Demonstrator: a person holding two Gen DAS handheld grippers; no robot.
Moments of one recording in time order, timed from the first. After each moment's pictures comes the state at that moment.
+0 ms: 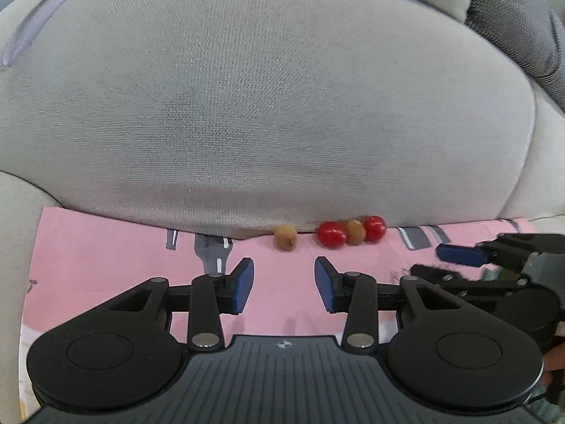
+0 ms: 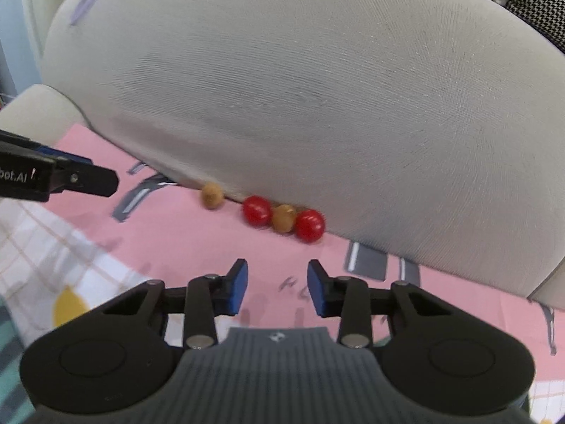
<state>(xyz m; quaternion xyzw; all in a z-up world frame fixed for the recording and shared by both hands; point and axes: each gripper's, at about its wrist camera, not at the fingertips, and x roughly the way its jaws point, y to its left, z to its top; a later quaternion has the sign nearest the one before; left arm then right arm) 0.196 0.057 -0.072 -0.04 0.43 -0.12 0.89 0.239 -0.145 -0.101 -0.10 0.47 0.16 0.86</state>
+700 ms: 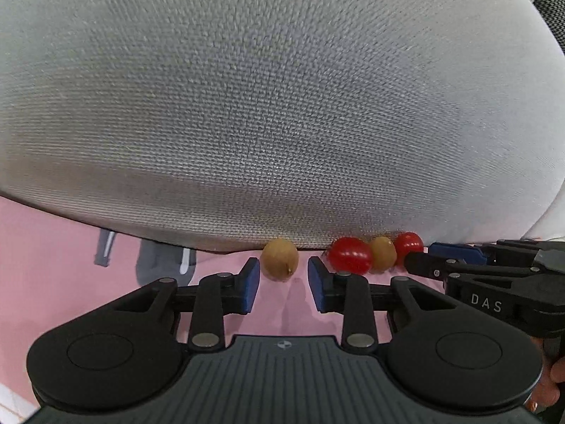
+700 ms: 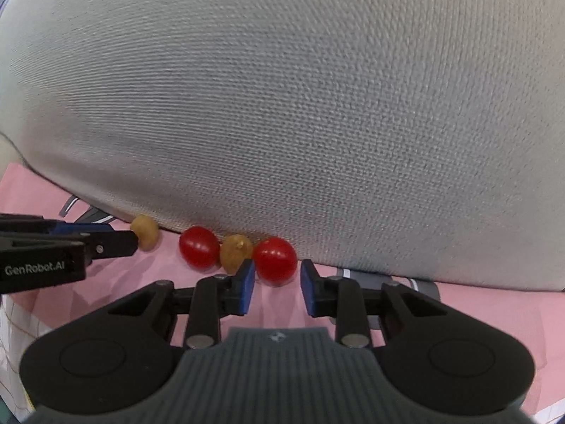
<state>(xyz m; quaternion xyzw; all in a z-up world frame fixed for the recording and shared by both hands) 0.274 0.038 -0.144 -0.09 0.48 -0.12 0.86 0.326 -0.154 -0.159 -0.02 0.53 0.12 0.84</state>
